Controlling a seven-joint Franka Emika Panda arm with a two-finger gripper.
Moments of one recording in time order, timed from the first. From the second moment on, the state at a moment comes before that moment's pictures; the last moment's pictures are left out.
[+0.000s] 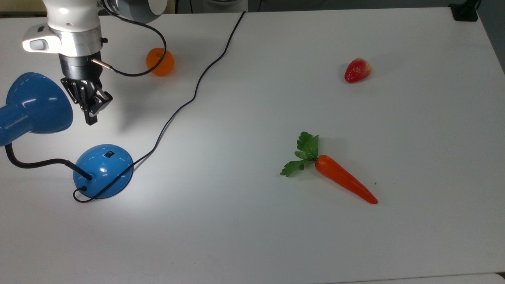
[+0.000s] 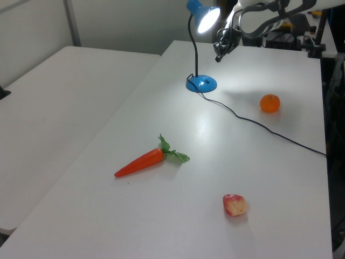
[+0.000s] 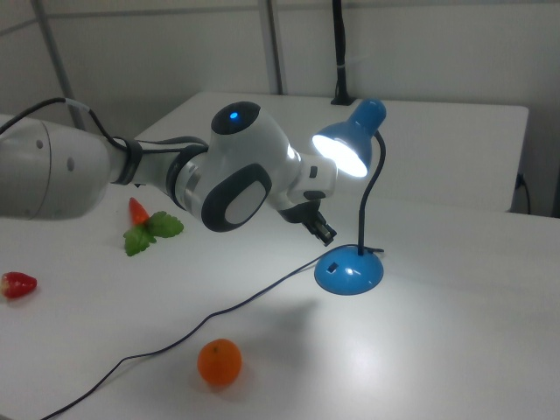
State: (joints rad) arm -0.14 0.34 -0.15 -1.80 0.12 2.62 0.16
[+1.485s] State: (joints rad) arm -0.10 0.45 -0.15 -1.84 0.12 2.85 0.24
